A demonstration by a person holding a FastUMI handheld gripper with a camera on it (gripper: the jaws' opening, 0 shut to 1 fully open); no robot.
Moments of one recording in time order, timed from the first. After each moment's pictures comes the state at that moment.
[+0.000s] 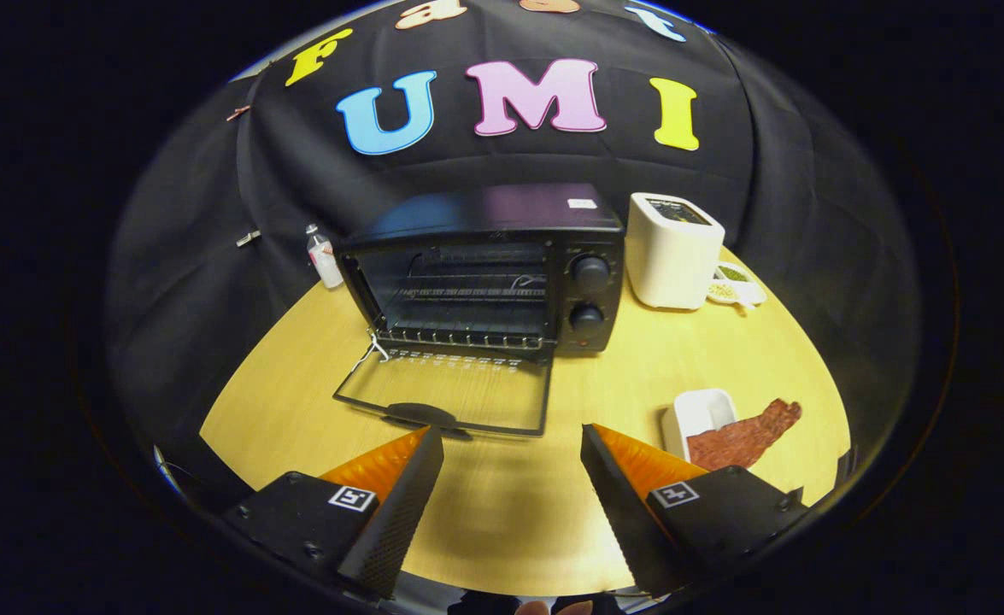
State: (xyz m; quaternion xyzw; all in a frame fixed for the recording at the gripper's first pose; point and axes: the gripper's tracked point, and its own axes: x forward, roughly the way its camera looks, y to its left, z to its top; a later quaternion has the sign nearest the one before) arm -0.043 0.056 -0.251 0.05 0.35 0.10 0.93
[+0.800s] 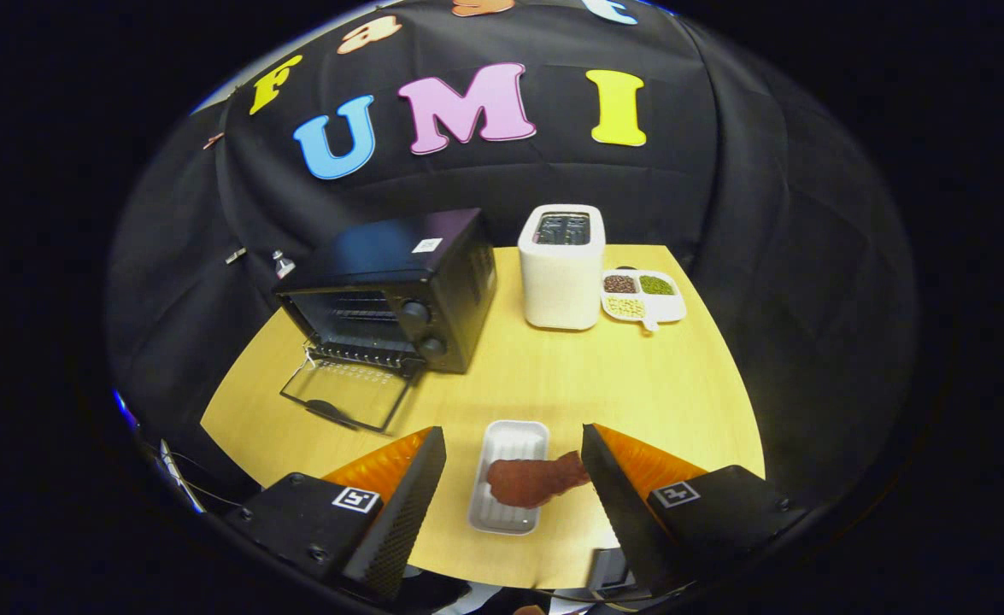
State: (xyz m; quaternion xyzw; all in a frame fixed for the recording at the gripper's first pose) arm -0.008 -0.152 -0.235 0.07 0.38 0.11 0.92
